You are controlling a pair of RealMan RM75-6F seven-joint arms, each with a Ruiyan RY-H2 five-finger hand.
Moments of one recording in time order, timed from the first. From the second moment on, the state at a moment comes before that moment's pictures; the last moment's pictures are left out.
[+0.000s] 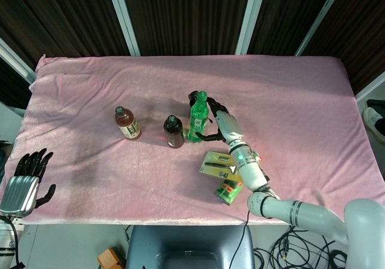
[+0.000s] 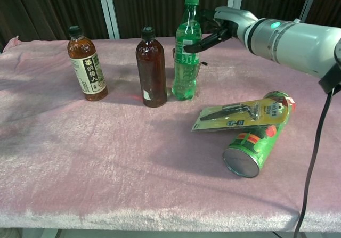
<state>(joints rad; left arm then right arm) -0.17 -1.18 -0.05 -1.50 1.49 1.42 0.05 0.89 -1.63 0.43 -1.40 -0.79 0.86 -0.03</state>
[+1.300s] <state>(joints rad) -0.23 -1.21 -0.07 -1.43 1.55 1.41 -0.09 0.57 -1.24 0.17 -1.73 -1.35 1.19 0.00</state>
